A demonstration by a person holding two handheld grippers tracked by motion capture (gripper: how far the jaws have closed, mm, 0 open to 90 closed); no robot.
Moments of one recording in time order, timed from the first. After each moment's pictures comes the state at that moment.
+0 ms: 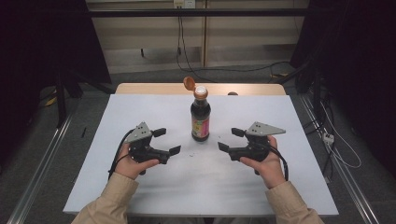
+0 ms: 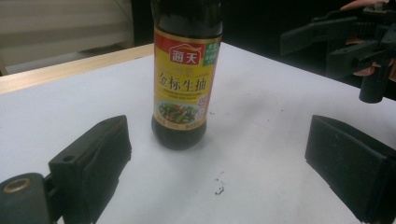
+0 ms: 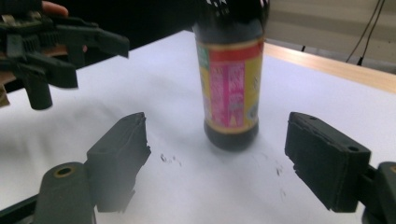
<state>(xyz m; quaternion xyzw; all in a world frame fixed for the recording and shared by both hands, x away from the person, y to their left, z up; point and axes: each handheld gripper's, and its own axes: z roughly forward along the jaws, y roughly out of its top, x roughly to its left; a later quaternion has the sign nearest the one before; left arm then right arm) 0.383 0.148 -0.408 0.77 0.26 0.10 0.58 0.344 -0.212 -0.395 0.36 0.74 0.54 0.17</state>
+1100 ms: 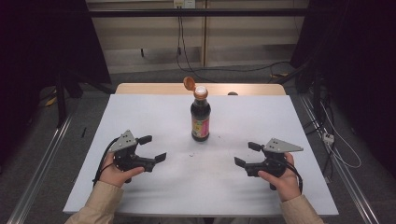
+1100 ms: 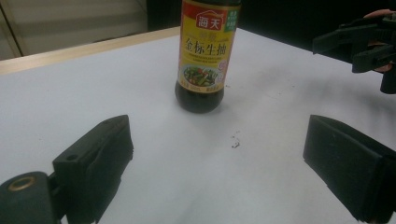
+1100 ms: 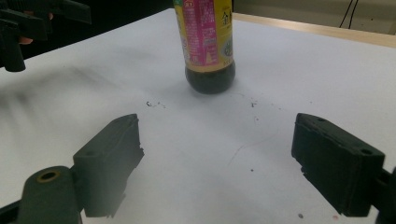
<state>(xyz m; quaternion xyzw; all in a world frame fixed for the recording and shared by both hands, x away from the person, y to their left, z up) 0.365 0.188 -0.417 0.78 0.27 0.11 0.56 0.310 -0.255 -0.428 0.38 0.74 0.53 0.17</state>
